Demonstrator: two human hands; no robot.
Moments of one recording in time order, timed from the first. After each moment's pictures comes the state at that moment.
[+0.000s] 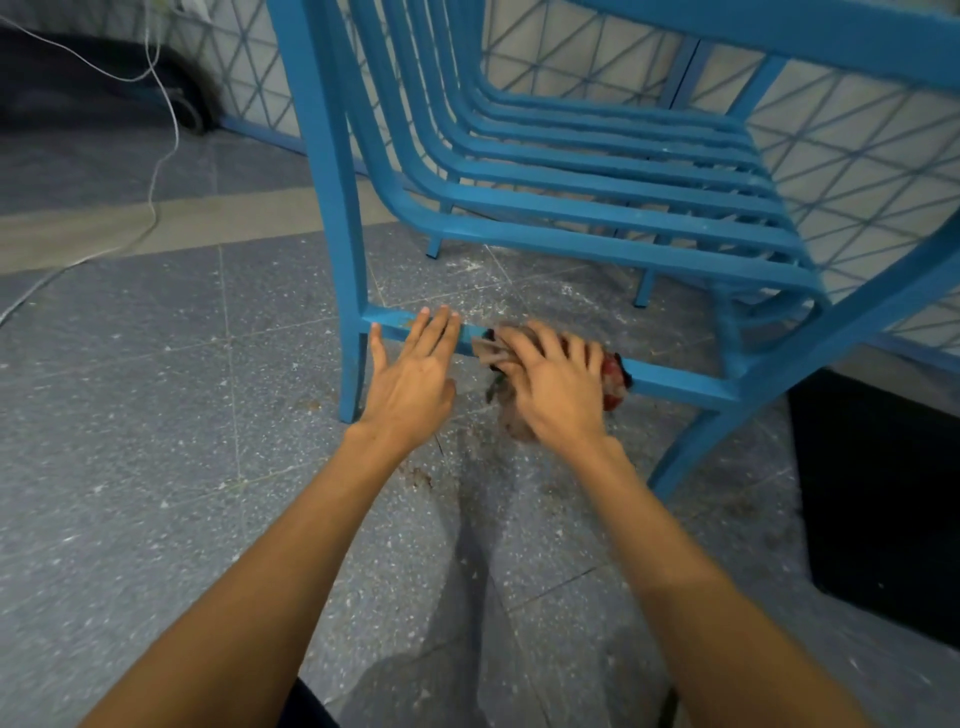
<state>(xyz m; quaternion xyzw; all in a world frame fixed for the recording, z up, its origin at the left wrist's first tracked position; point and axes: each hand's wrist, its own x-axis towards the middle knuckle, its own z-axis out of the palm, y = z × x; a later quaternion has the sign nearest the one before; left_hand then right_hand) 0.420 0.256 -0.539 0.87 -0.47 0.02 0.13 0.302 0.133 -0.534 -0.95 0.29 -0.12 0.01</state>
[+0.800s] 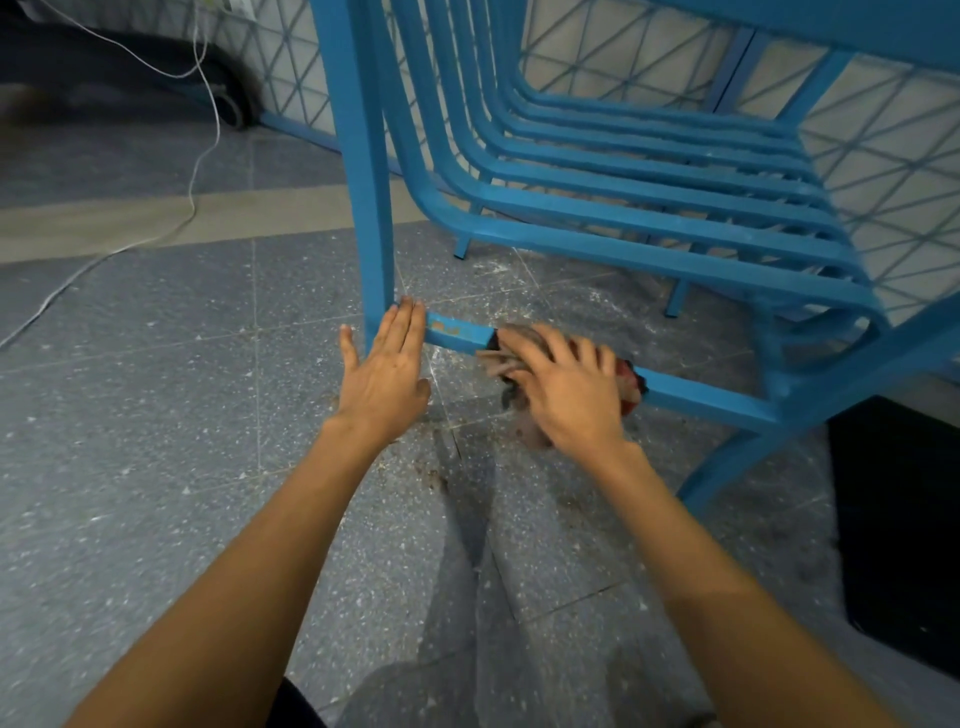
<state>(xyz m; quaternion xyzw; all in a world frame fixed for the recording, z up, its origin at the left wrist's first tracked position) 0.453 0.281 -0.548 0.91 -0.39 0.01 0.12 0.312 0.128 -0.535 -0.97 0.22 -0.09 0.01</state>
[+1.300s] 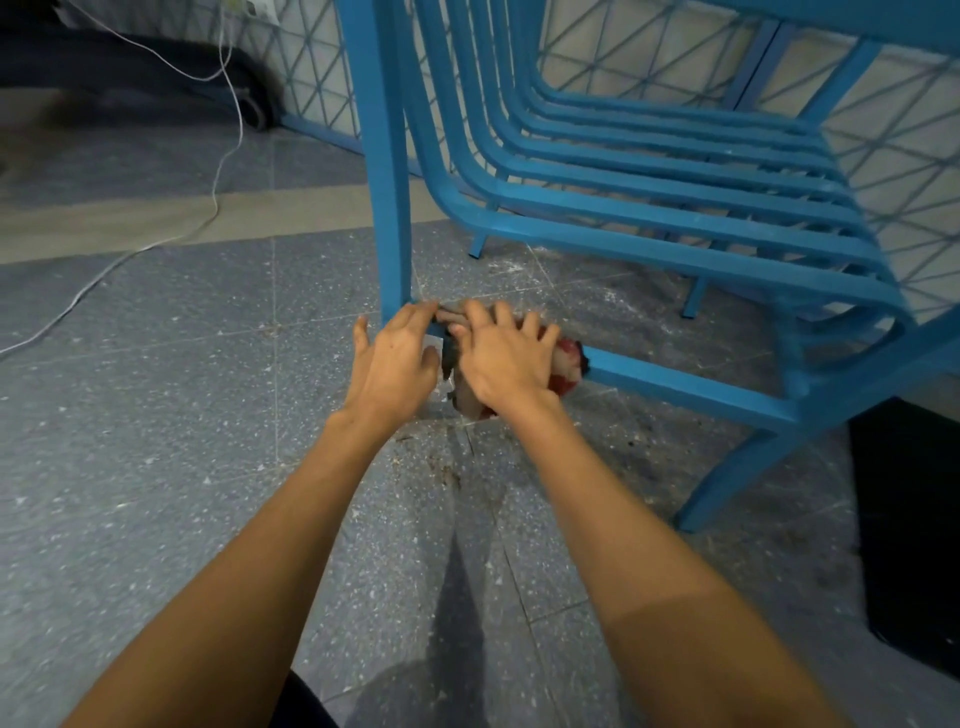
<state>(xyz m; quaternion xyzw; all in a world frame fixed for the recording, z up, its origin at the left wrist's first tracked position) 0.453 0.285 -0.534 0.89 -0.38 0.06 0.26 0.385 0.176 -0.521 -0.95 0.29 -0.06 0.07</state>
